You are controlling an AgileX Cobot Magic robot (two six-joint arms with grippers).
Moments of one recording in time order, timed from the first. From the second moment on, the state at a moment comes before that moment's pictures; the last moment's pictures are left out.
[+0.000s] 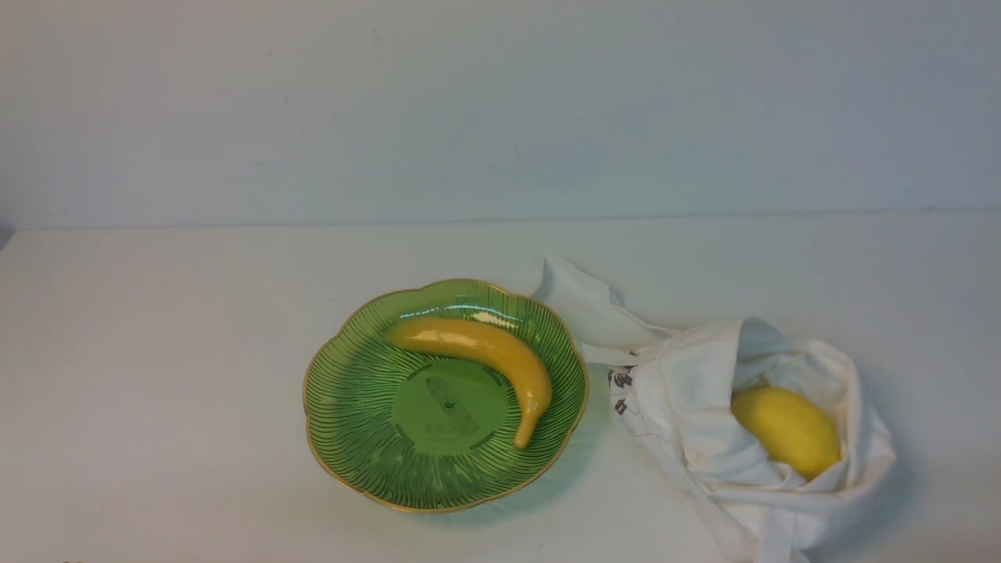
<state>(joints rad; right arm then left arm) -0.05 -0.02 0.02 -0.05 0.40 0.02 -0.05 -0.01 0.03 -0.07 0.38 0.08</state>
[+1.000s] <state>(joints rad) -0.02 -0.02 -0.09 0.42 0.03 0.26 -0.05 -0.01 0.03 -0.07 0.38 0.08</state>
